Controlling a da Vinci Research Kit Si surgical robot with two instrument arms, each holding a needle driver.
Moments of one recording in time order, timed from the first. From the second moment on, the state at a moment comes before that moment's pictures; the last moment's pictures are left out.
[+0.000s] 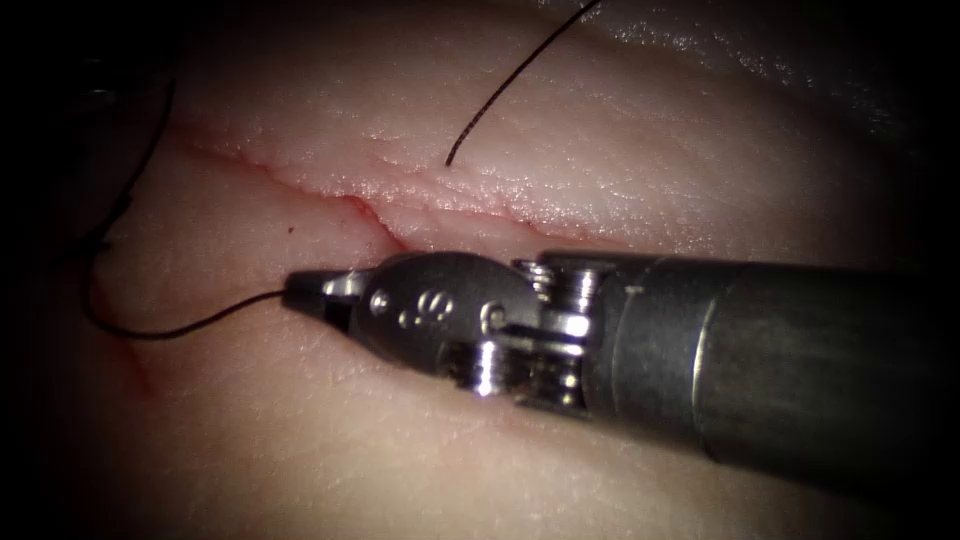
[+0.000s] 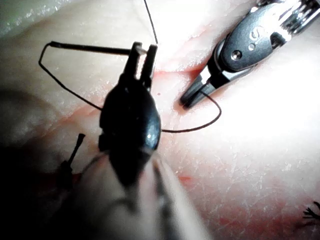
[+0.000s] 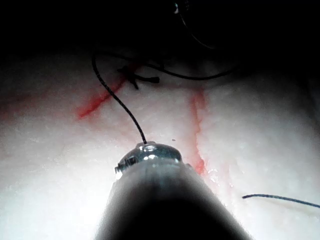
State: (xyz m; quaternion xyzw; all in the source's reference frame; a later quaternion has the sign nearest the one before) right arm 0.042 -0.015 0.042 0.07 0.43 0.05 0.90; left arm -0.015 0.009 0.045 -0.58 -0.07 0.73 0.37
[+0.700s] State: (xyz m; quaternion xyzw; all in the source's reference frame) right arm 0.046 -0.023 0.031 0.13 0.43 0.00 0.89; left arm -0.016 0.009 0.045 -0.57 -0.07 0.73 0.36
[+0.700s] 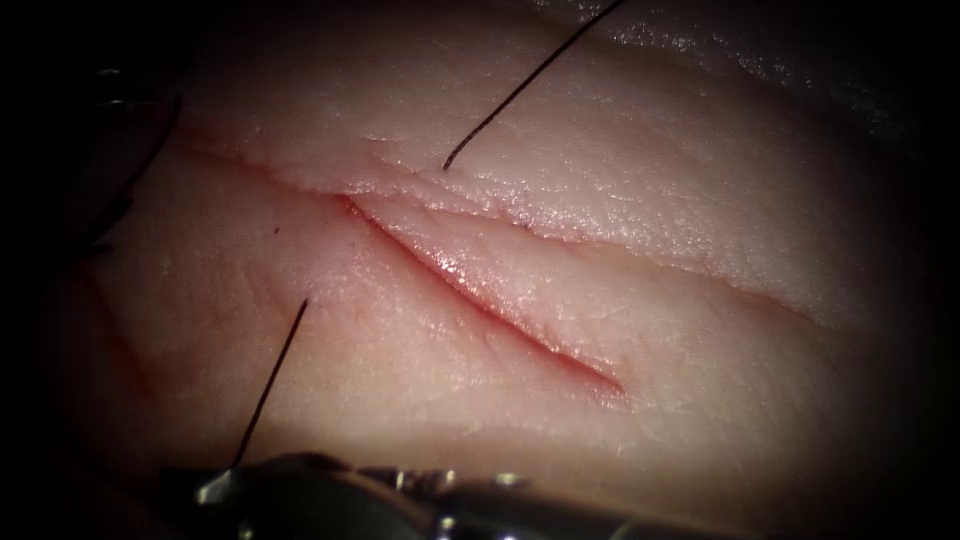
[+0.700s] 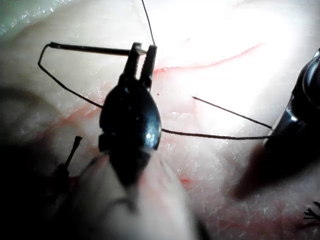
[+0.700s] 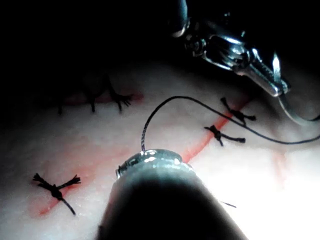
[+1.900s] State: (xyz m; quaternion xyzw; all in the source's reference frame) right arm 0.043 -0.014 0.043 0.04 0.48 0.02 0.88; left arm -0.016 0.009 0.046 -0.57 -0.07 0.74 0.36
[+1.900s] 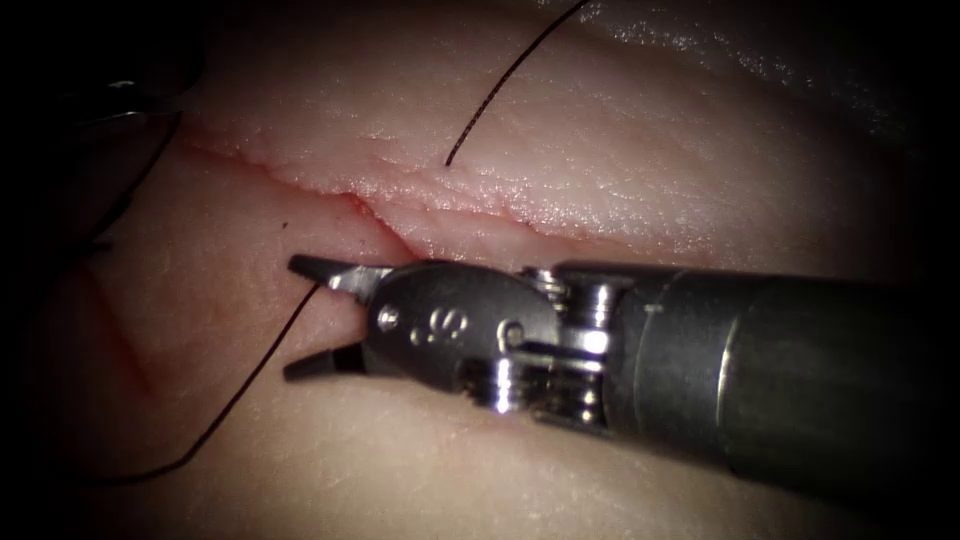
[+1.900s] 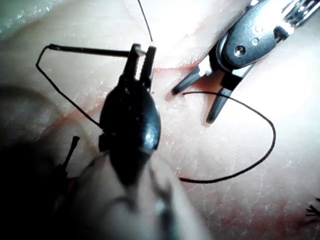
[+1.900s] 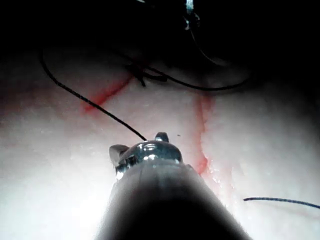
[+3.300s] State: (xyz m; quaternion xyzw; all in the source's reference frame) right arm 0.046 -0.023 0.030 0.14 0.51 -0.05 0.85; left arm -0.016 0.009 0.046 -0.57 -0.07 0.74 0.36
